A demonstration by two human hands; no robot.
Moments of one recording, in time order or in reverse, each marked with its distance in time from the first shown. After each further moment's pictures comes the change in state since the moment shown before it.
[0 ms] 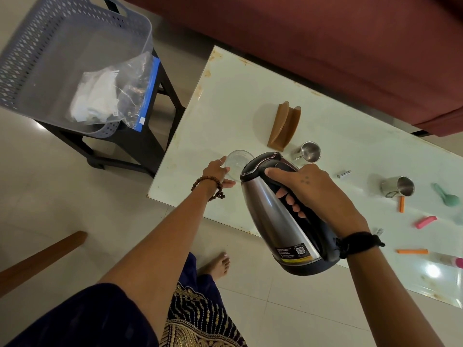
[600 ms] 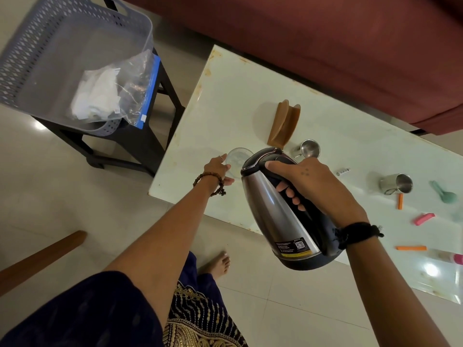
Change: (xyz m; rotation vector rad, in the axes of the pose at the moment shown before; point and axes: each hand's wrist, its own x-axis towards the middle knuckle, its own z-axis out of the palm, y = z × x) left_hand -0.006 0.004 -0.001 0.119 0.002 0.016; right_hand 0.000 0.000 0.002 0.007 0.010 -0.020
